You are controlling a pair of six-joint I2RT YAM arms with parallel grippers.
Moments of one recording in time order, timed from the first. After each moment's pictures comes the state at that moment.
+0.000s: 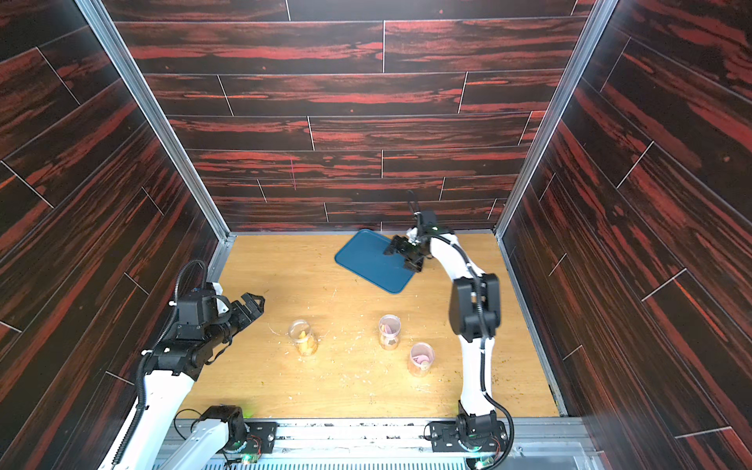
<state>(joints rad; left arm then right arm) -0.02 0.80 0.78 -0.66 0.12 -0.69 0.25 2.27 2.05 -0.84 -0.52 0.58</state>
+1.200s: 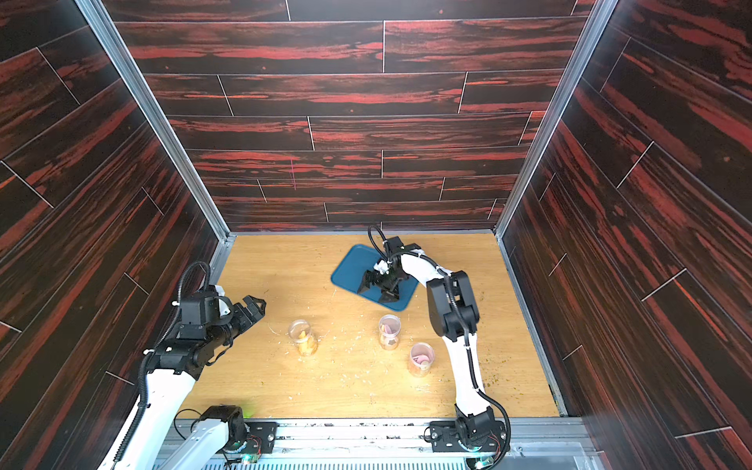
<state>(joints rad) -0.02 0.80 0.76 -0.65 0.12 -0.70 0.41 2.27 1.78 -0.94 -0.64 0.40</state>
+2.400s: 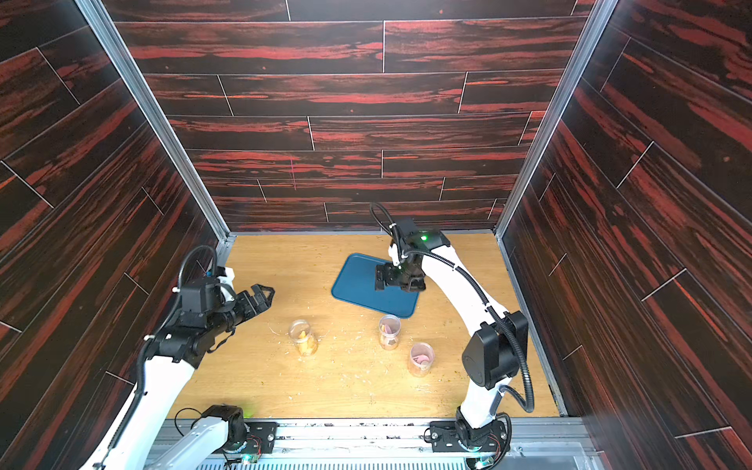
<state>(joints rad) -0.09 0.91 0.90 -0.63 0.18 -0.56 0.51 1.80 1.85 -1.28 -0.19 0.34</state>
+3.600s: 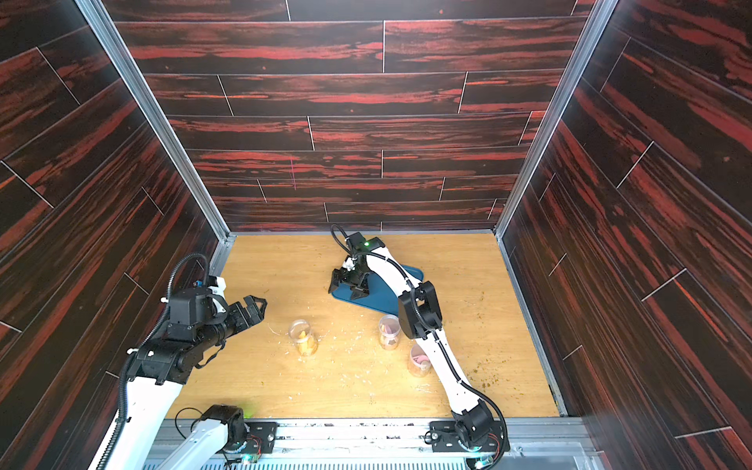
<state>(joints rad) -0.10 0.77 0.92 -0.82 0.10 -0.54 0.60 2.67 2.52 -1.22 -0.59 0.49</state>
